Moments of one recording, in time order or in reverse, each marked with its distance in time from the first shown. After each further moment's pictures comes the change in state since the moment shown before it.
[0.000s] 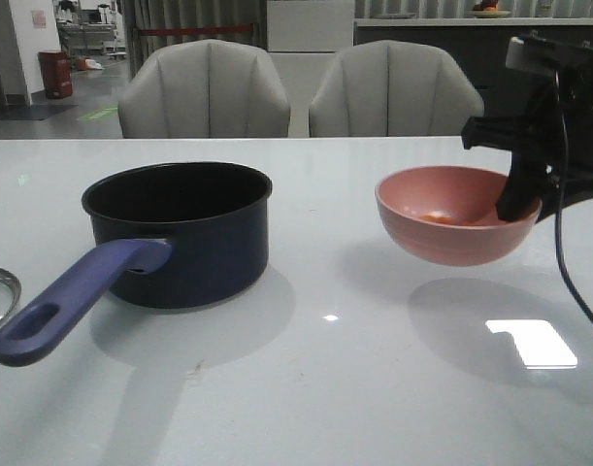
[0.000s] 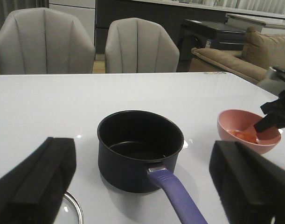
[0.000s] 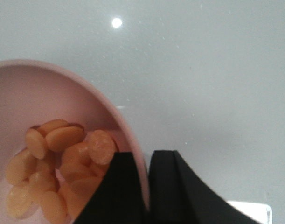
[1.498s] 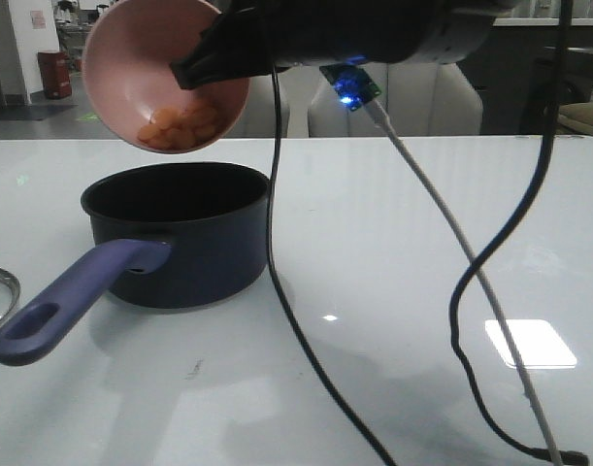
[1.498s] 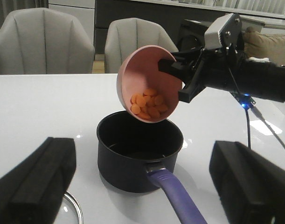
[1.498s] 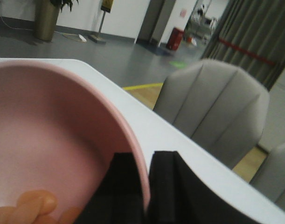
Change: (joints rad) left arm 0.000 0.000 0.000 0.000 0.000 0.000; right arm 0.495 0.235 -0.175 -0.198 -1.046 -0.465
